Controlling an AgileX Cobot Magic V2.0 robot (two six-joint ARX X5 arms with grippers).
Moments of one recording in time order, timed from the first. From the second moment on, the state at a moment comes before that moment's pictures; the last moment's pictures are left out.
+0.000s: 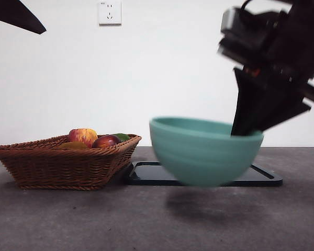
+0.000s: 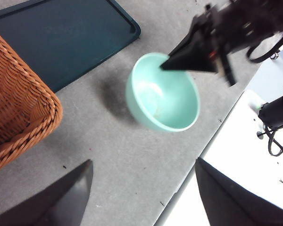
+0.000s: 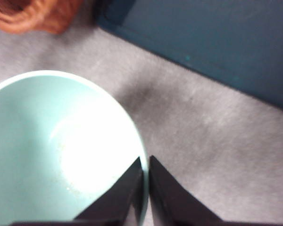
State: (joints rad) left arm -0.42 0.99 1.03 -0.87 0.57 0.10; right arm 0.59 1.25 0.76 -0.44 -0.18 0.24
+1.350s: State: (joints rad) left arm -0.42 0.99 1.03 -0.88 0.57 0.10; right arm 0.62 1.13 0.85 -0.58 -0.13 0.26
